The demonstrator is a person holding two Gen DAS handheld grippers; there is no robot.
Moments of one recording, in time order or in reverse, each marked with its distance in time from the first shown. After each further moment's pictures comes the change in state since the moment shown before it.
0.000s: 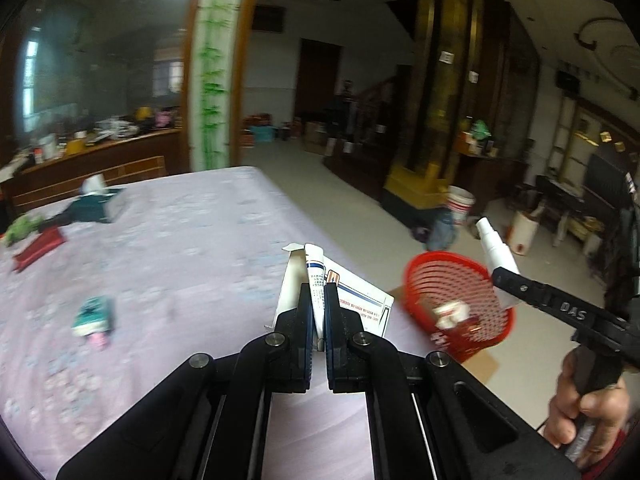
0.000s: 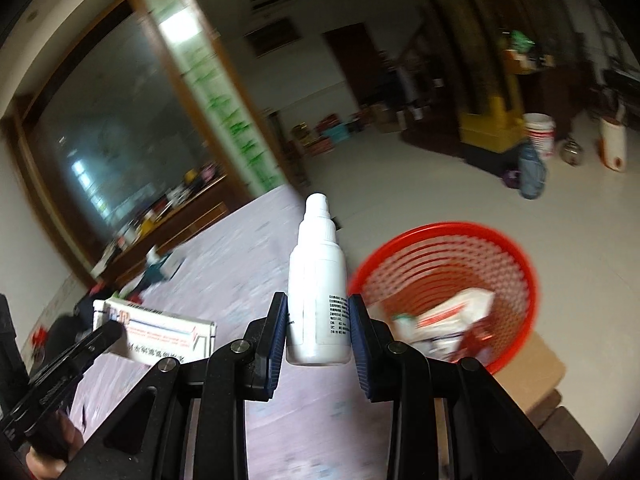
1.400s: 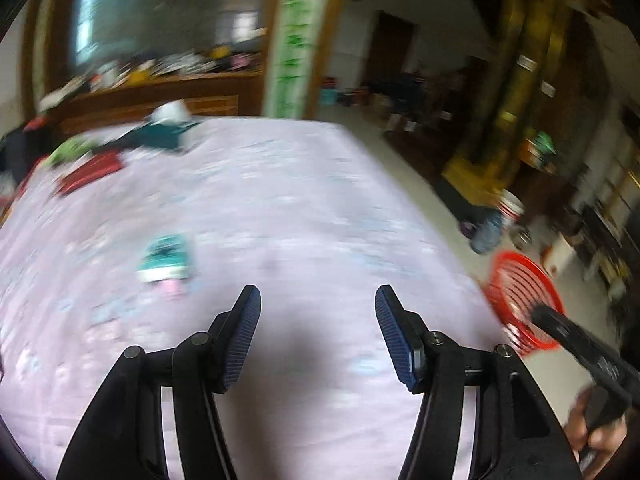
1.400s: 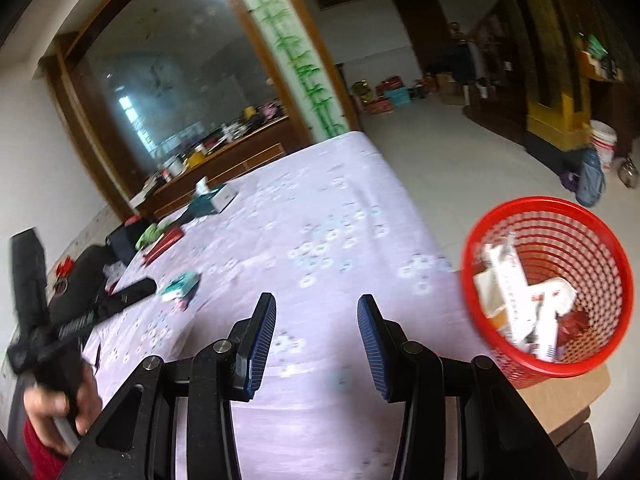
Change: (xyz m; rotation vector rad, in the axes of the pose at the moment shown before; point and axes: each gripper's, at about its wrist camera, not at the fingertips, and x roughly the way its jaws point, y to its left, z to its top) left arm -0.011 0.145 -0.025 -0.267 0.138 0.210; right arm 0.052 0.097 -0.041 -0.197 0.188 0.186
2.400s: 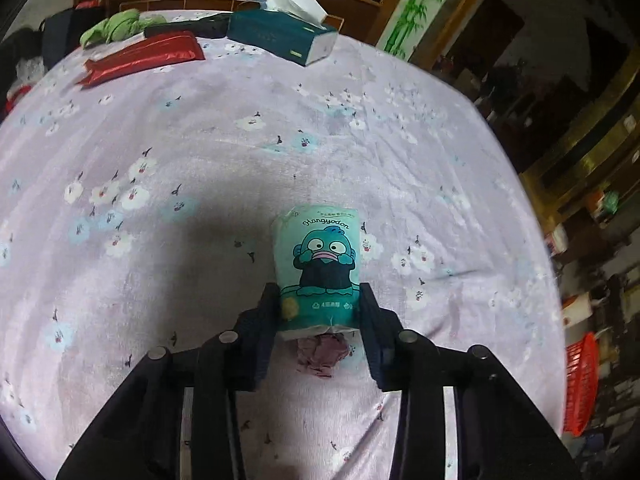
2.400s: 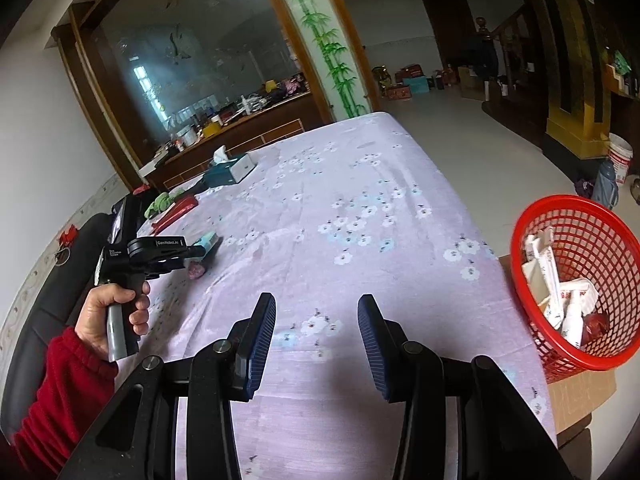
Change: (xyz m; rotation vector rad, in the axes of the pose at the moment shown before) left arm 0.129 0.148 0.034 -0.294 0.223 0.074; right arm 0.028 0.041 -0.009 -0.072 0.077 0.020
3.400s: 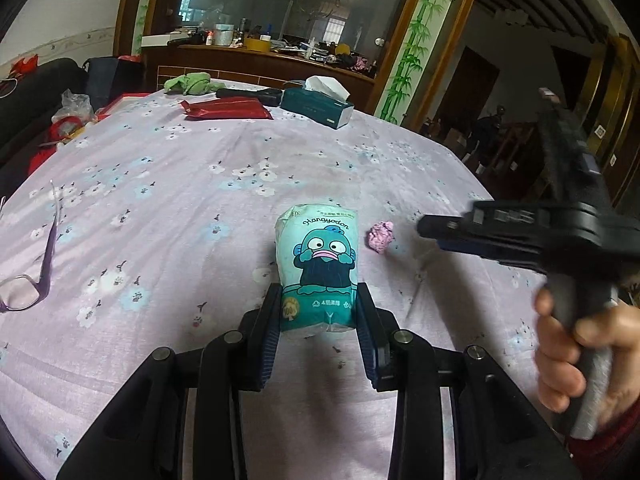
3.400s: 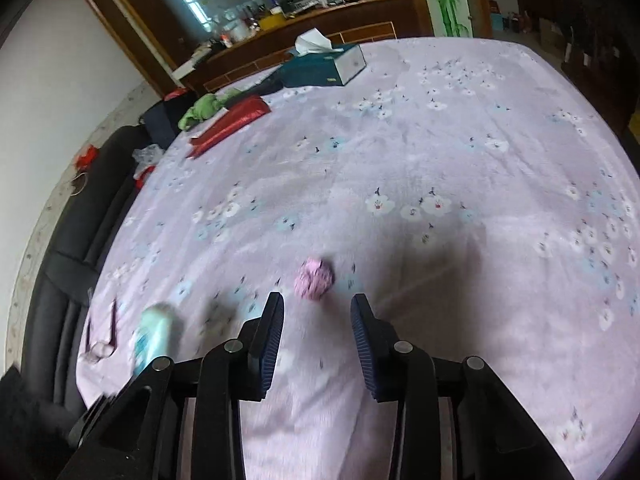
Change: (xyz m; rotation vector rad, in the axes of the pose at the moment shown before) left arm -0.126 0.065 -0.127 0.063 -0.307 0.020; right arm 0.225 0.170 0.037 -0.111 0.361 0.132
